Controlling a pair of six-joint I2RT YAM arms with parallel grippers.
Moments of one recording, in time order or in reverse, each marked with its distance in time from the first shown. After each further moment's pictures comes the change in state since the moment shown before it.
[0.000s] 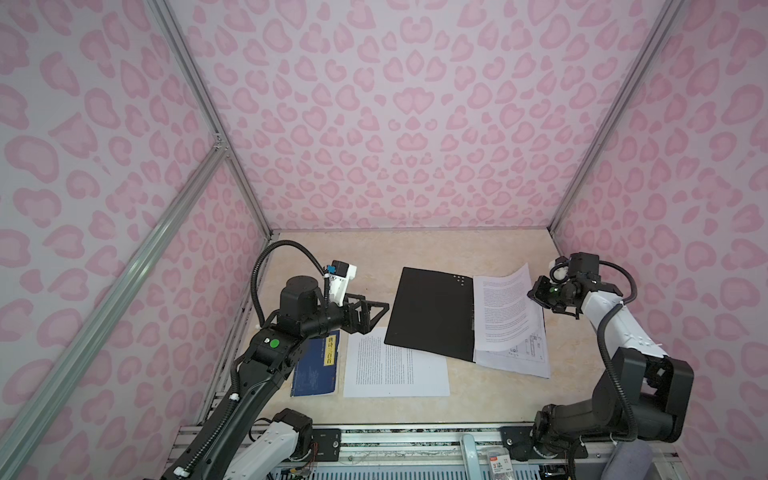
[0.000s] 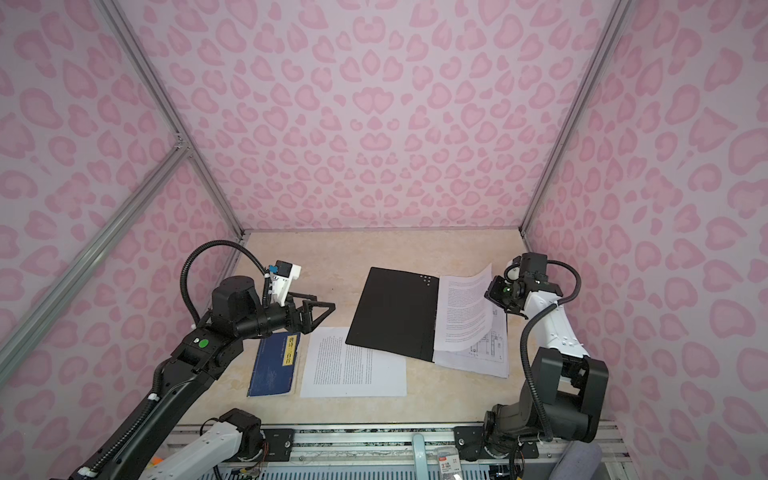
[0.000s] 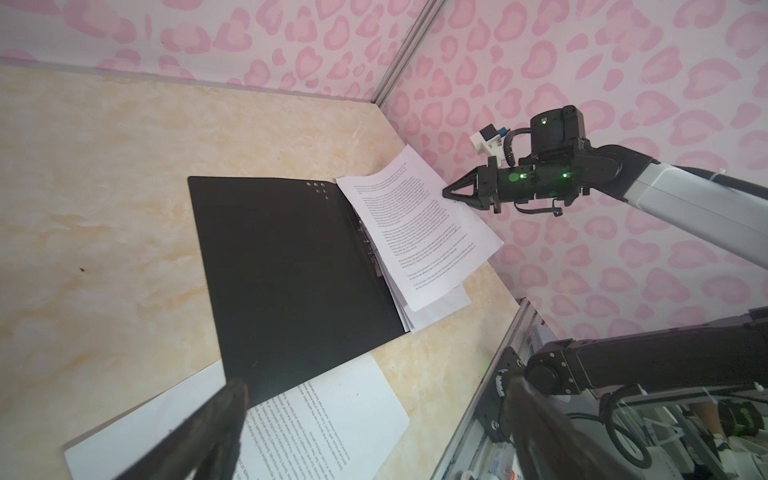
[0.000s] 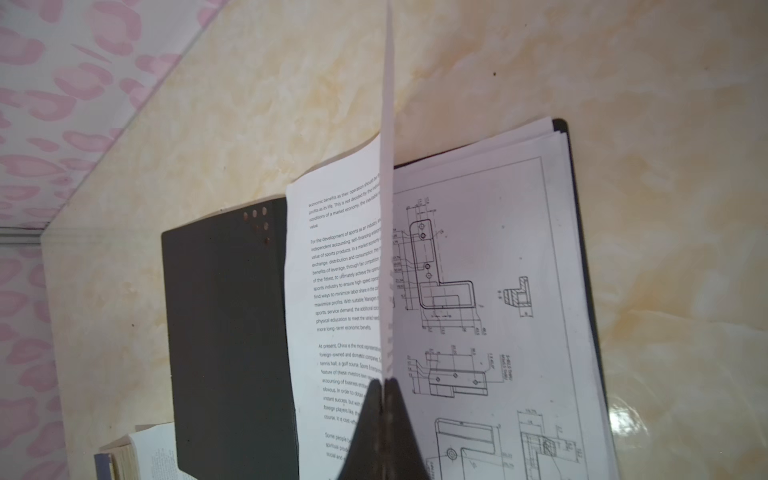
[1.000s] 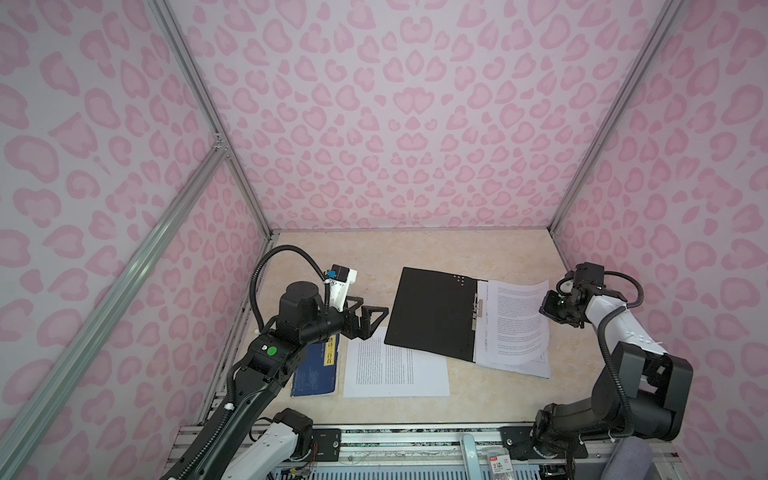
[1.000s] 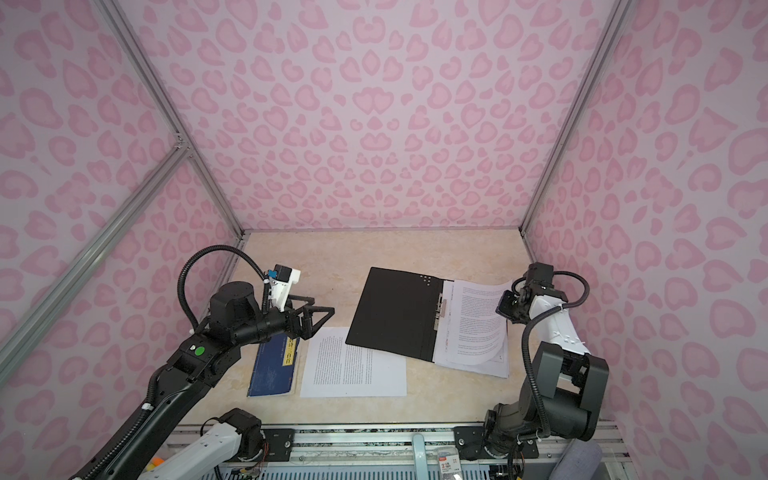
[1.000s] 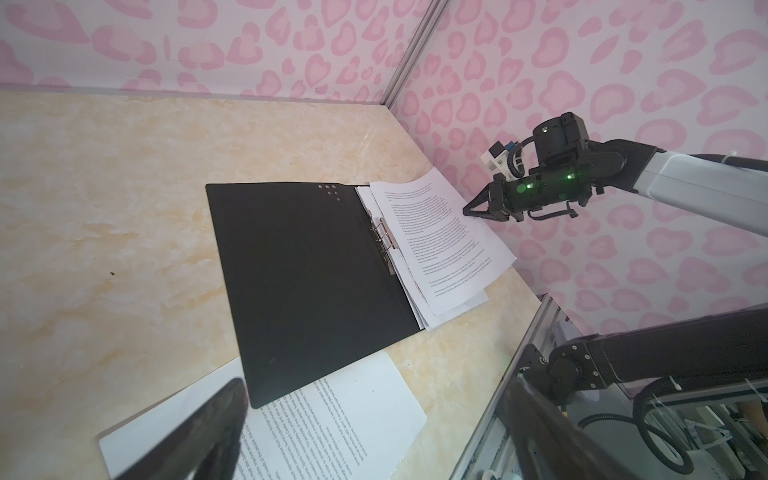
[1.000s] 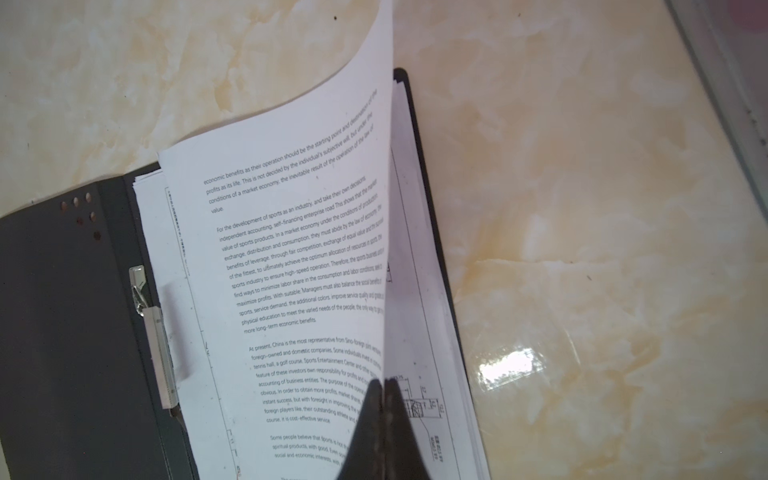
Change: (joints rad) left arm -0.035 -0.033 -0.014 -0.021 -0.060 0.030; right arm -0.073 -0.005 -0.071 -0.030 0.159 -0.092
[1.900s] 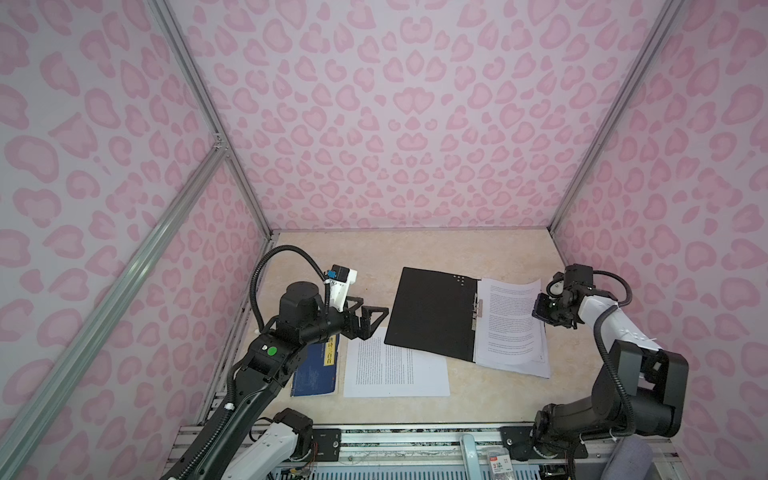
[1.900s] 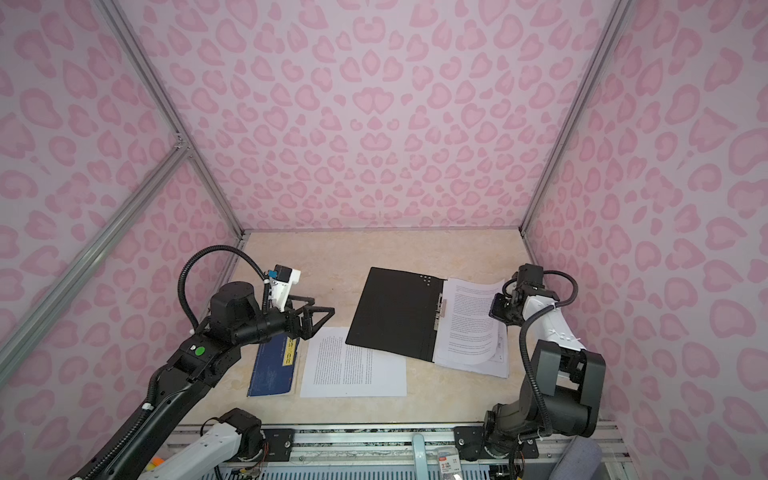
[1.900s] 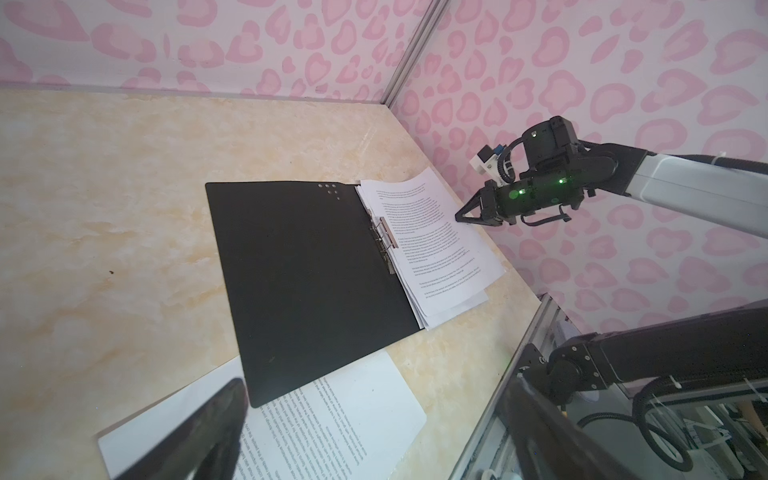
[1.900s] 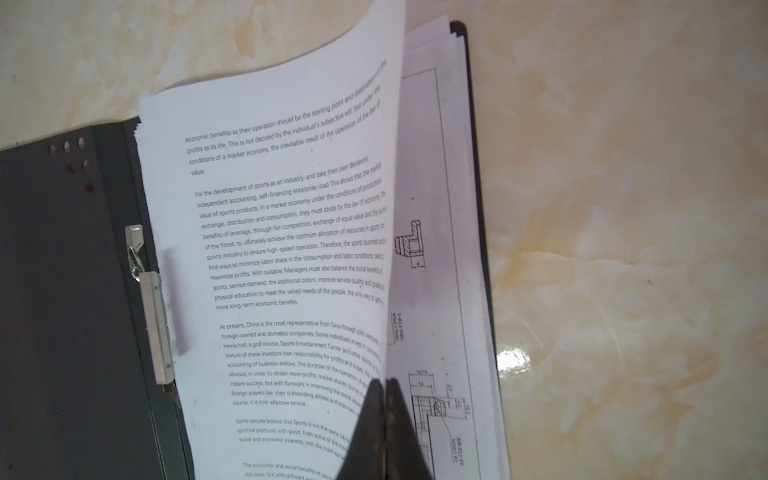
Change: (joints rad) left arm 0.000 0.000 -0.002 0.000 0.001 -0.002; right arm 0.063 0.005 -0.022 -0.008 0.022 -0.045
